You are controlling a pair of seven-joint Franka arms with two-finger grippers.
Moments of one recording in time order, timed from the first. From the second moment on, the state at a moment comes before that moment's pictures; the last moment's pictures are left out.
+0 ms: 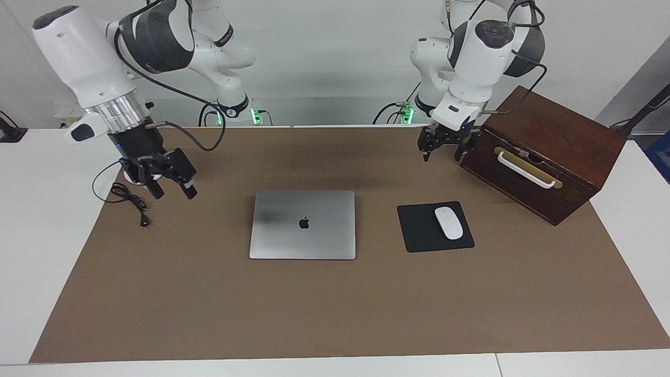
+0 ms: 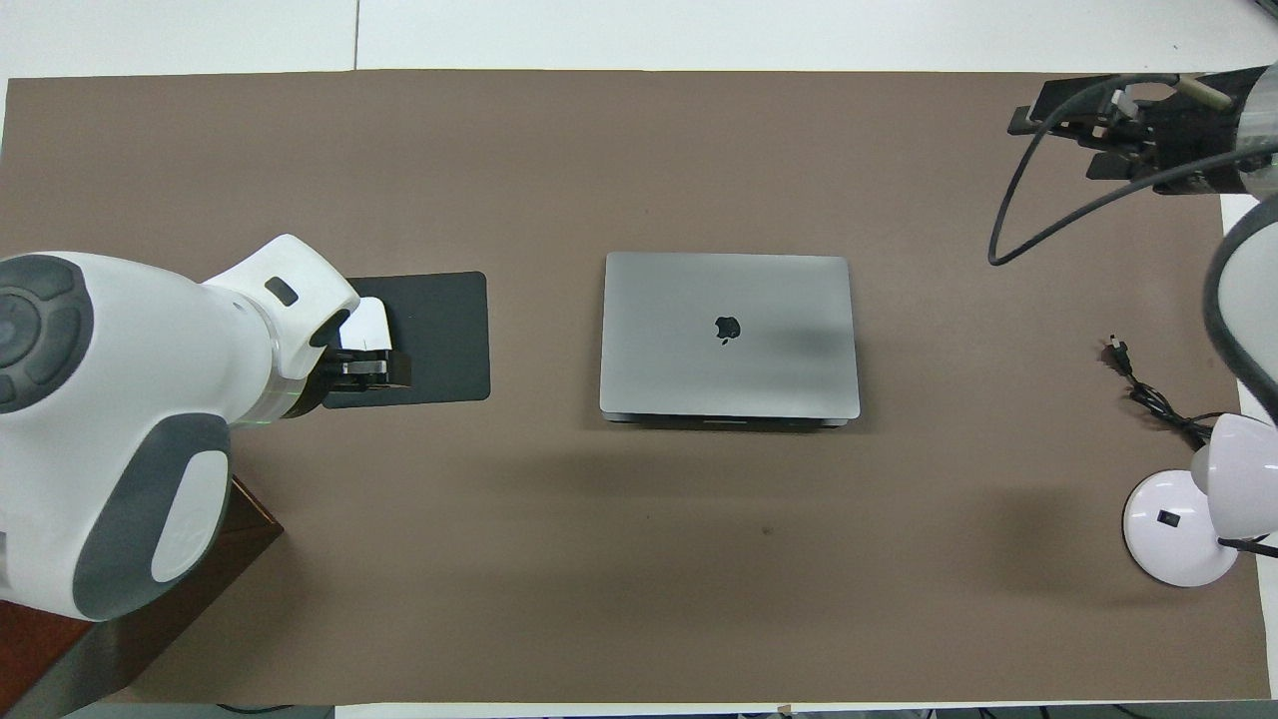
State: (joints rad) left arm -0.27 -0.15 -0.09 -2.04 -0.02 1.97 -0.33; right arm 0.12 0.11 -0.11 -1.66 0.36 2.15 0.28
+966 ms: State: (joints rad) left arm -0.29 -0.16 -0.08 -2.19 -0.54 2.20 -0.97; right arm 0.33 -0.06 -0.09 -2.14 1.03 2.76 0.17
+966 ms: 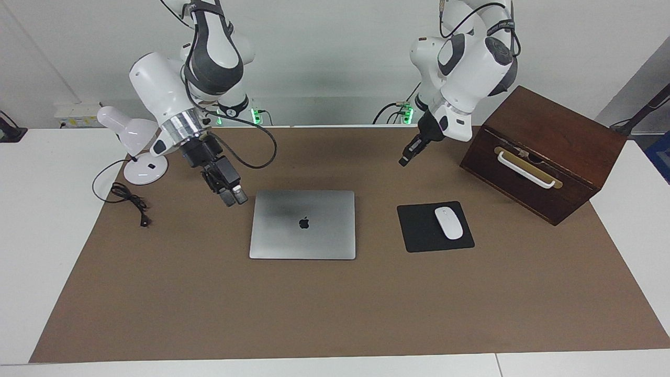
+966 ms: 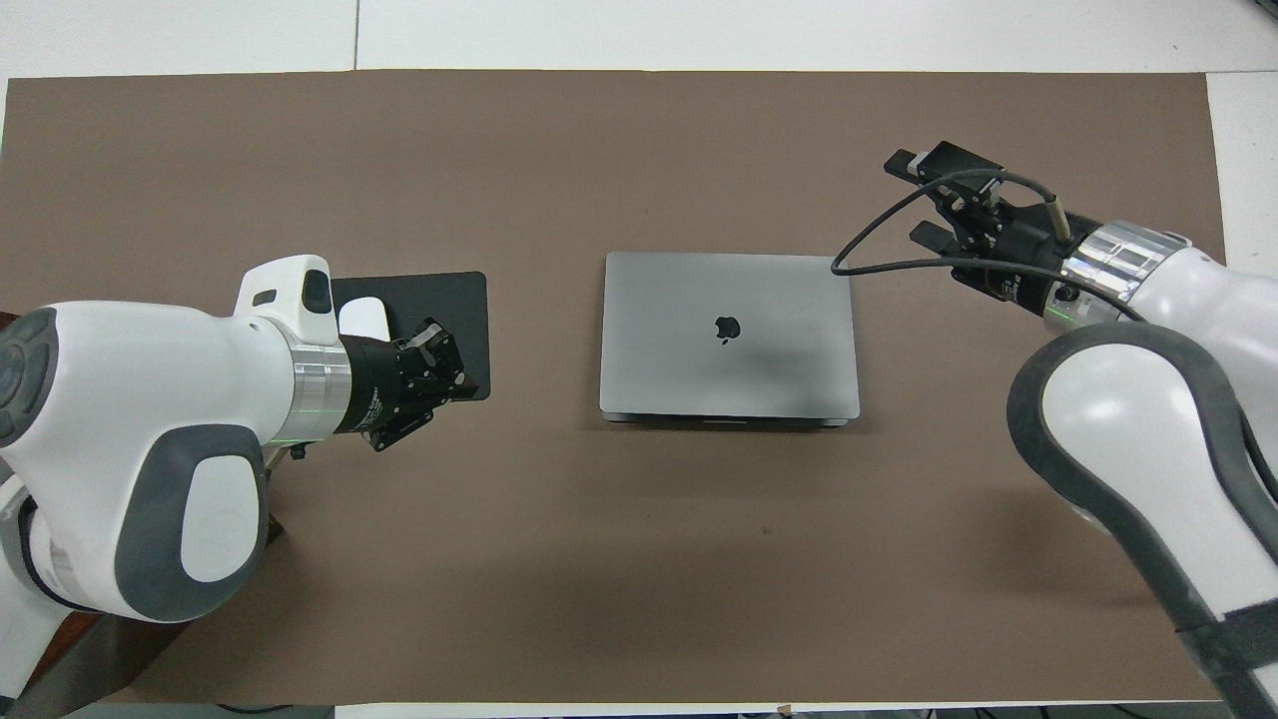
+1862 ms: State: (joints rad) left arm -0.41 -0.04 -0.09 -2.40 -1.14 2.77 -1.49; right arm 0.37 -0.10 0.01 -2.22 1.33 2.95 0.09
